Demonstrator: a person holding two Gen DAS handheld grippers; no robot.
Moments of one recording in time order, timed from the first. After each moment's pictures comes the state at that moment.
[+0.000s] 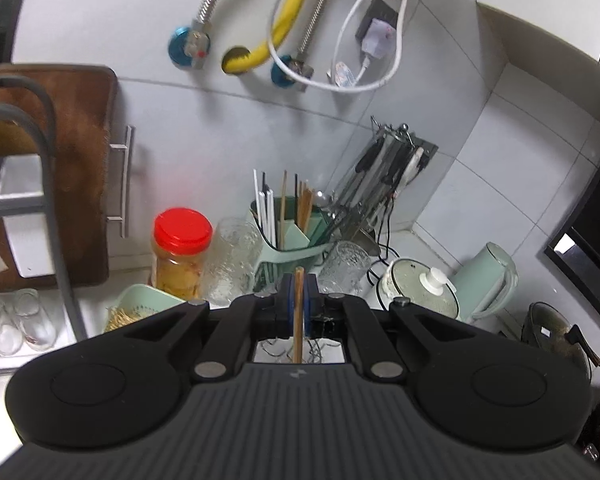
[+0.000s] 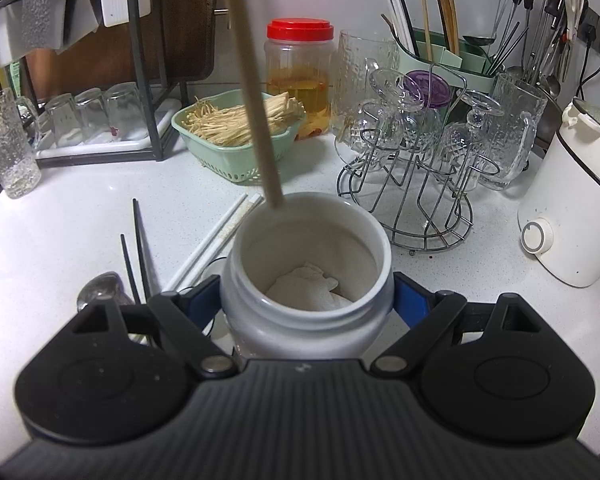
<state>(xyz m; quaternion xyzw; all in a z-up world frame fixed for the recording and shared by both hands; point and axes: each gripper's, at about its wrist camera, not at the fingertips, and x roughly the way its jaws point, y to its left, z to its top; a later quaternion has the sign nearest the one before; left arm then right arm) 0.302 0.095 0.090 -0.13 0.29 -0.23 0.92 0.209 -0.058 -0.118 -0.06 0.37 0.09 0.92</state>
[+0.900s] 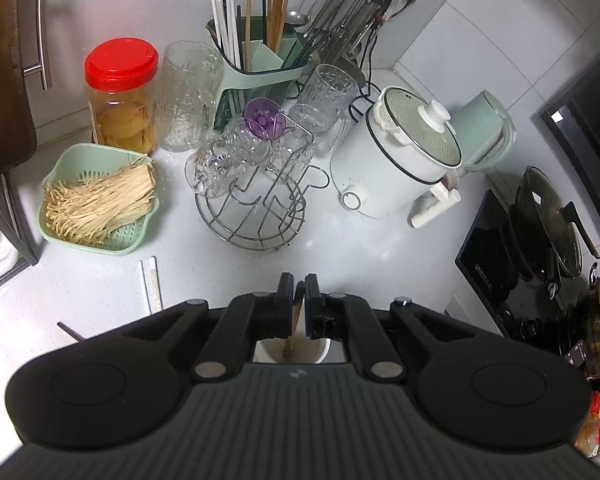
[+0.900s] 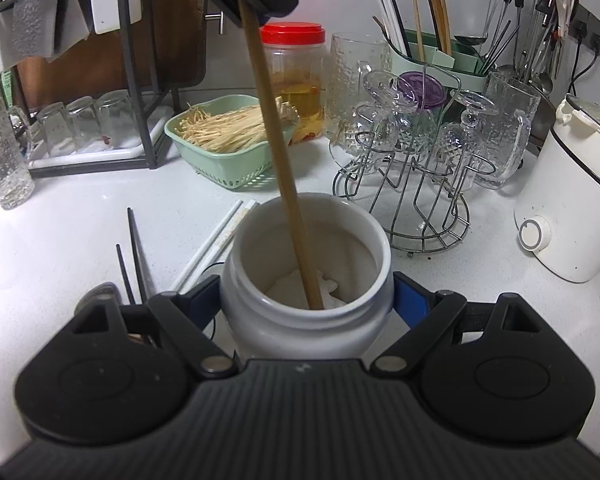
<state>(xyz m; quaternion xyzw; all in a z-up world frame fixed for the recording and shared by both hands) 0.344 0.048 -0.006 -0.06 0.50 -0.30 0.81 0.210 -0.056 -0.119 -0.05 0.37 0.08 0.92</state>
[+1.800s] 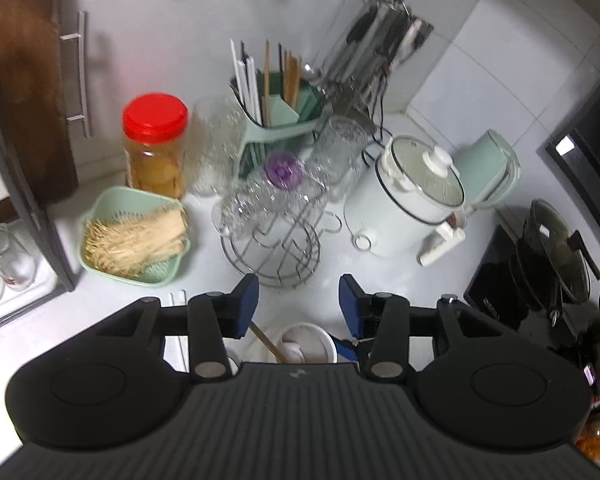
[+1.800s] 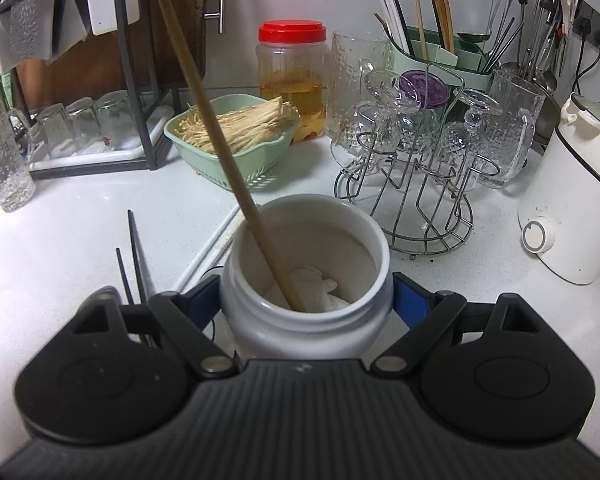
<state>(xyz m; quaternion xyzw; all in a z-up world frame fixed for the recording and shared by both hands) 0.323 0.072 0.040 -0.07 0.44 -0.26 0.86 0.215 -0.058 -0.118 -0.05 0.37 0.09 0.92</state>
